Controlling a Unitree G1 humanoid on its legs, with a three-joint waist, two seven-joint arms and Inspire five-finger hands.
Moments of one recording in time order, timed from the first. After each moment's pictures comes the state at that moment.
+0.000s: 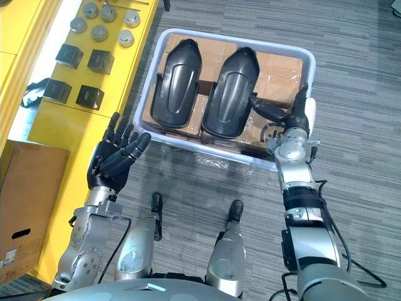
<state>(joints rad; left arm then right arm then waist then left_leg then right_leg) 0.18 0.11 -0.22 -0.31 -0.63 -0.12 0.12 -0.65 -0.57 0.01 0.67 -0.01 0.13 -0.31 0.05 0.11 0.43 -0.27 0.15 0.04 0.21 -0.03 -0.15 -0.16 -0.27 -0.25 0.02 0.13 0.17</state>
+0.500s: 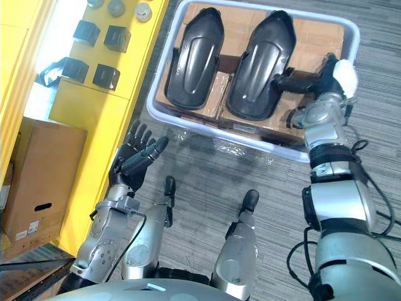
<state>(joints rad) 0.11 0.11 -0.32 -0.15 -0.66 -0.17 0.17 -1.02 -0.81 0.25 1.03 -0.20 0.18 -0.27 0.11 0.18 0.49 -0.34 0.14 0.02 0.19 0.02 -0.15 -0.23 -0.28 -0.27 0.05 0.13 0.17</state>
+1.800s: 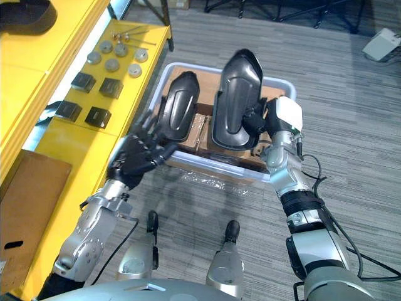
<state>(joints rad) 0.02 0.24 -0.30 -0.24 -0.62 0.07 -0.04 -0.57 -0.59 0.19 0.57 -0.48 0.10 -0.32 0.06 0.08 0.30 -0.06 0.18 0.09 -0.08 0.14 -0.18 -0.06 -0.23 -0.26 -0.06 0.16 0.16</state>
